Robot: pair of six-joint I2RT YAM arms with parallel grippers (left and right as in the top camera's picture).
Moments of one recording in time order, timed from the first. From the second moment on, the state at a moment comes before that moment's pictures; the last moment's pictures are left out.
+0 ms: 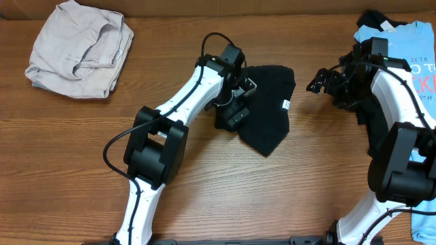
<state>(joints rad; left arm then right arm) -0.51 2.29 1.85 -1.00 0.14 0.35 -0.19 1.96 1.51 -0.91 -0.38 0.18</state>
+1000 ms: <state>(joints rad) -0.38 2.29 2.17 -1.33 -0.11 0.27 -0.19 1.96 1.51 -0.91 -0.38 0.18</state>
